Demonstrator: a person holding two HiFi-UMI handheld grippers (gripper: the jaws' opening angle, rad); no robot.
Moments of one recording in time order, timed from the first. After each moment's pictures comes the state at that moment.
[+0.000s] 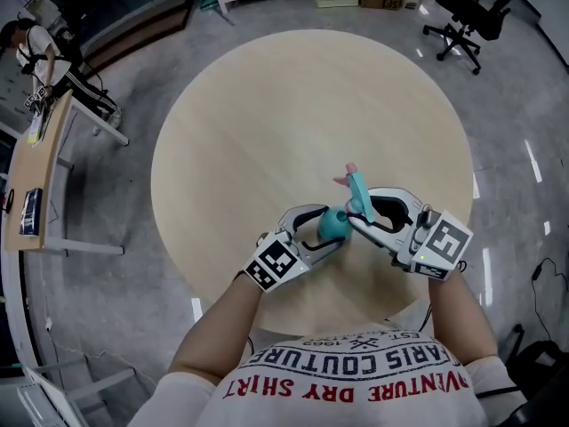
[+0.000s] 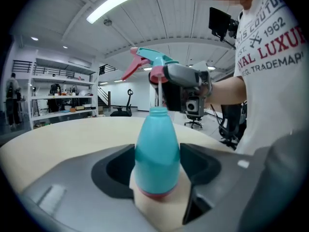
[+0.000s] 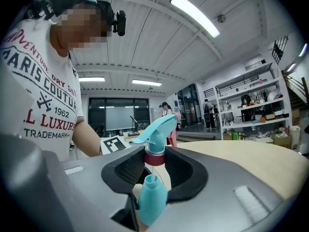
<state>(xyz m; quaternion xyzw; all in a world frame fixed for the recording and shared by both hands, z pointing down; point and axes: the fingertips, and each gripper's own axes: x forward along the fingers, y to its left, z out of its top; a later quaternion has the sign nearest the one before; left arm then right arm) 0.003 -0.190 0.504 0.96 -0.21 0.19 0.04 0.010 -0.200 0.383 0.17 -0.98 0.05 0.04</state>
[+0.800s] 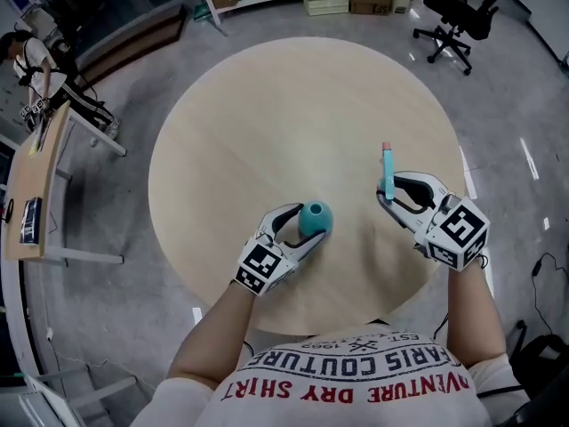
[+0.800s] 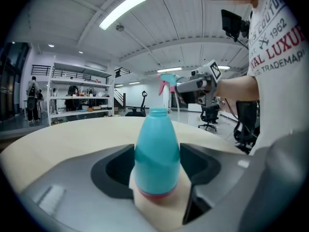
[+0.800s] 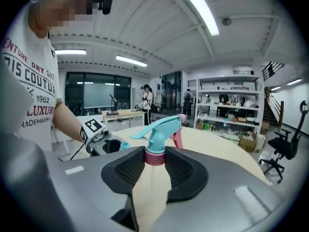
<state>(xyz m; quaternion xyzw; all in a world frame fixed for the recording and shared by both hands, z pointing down) -0.023 -0.202 0.500 0.94 -0.29 0.18 0.05 0.093 -0.231 0.391 0.30 -0.94 0.03 0.18</state>
